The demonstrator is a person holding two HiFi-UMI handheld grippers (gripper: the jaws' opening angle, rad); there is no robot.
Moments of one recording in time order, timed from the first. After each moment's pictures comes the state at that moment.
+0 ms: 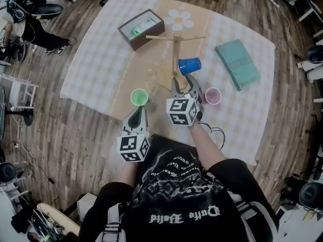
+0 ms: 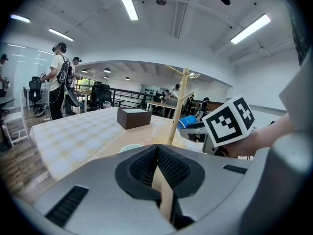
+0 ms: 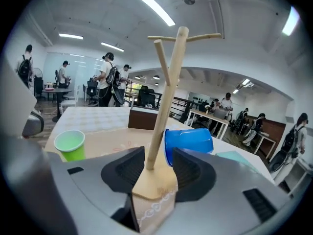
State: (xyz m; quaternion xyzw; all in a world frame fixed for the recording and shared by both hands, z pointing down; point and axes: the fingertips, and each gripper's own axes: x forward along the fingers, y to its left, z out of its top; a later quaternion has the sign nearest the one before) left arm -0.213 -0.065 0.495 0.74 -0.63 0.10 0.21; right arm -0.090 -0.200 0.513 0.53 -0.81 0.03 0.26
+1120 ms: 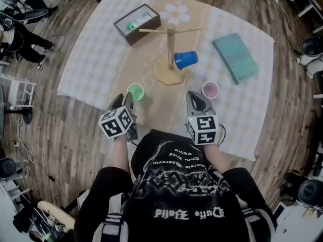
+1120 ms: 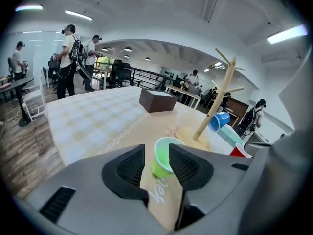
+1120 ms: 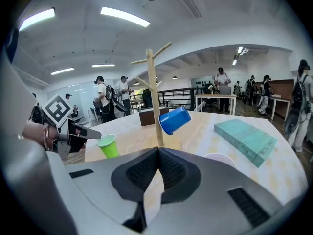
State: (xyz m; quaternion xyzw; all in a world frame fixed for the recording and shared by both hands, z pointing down) left arm -0.278 -0.091 0.539 0.64 -0.67 0.14 0.35; right arm -0.030 -0.117 0.514 0.47 -0.84 0.18 0.19
